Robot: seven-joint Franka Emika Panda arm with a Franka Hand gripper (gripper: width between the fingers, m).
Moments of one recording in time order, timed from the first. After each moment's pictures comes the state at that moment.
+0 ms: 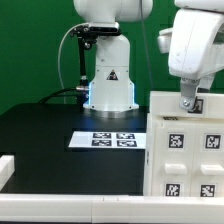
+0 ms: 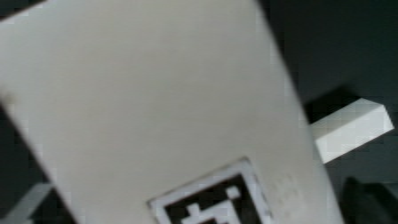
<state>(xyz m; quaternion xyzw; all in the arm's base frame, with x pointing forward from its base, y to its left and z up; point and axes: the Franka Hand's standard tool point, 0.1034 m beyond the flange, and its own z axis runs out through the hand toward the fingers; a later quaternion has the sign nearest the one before) 0.627 0.080 0.155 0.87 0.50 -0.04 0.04</state>
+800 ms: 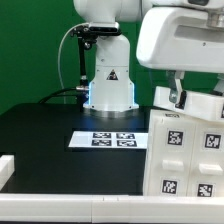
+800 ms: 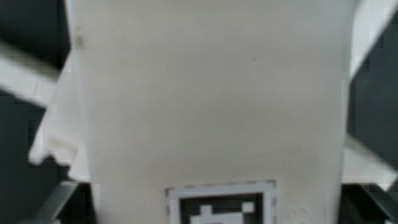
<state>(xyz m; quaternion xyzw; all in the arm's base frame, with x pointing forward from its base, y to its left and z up) 0.630 0.082 0.157 0.99 0.13 -0.01 0.03</state>
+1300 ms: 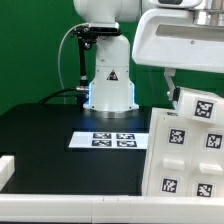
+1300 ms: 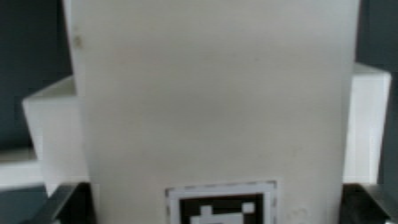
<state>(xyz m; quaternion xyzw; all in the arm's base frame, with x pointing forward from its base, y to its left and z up) 0.630 0.087 0.158 0.99 -0.14 0.01 0.02</state>
